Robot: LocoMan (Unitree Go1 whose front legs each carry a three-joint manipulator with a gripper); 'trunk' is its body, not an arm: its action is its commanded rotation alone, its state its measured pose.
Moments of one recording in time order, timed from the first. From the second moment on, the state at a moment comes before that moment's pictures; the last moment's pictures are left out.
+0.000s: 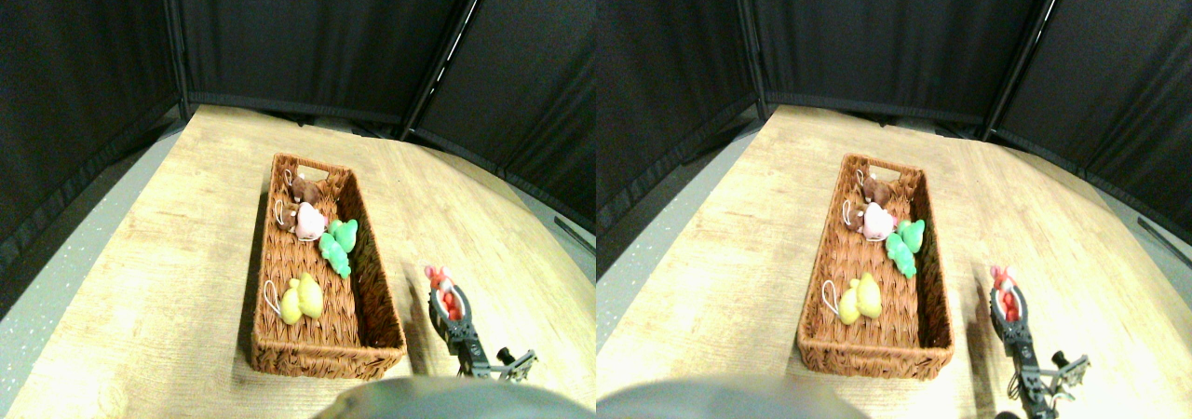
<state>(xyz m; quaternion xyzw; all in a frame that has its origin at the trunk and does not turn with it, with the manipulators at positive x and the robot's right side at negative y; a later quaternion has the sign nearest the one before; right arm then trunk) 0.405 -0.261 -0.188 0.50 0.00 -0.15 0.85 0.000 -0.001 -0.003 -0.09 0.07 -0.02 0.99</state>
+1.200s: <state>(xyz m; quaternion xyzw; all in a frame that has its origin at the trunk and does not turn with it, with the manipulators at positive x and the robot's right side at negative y) 0.502 -0.125 -0.112 0.48 0.16 0.10 0.86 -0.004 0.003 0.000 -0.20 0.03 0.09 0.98</state>
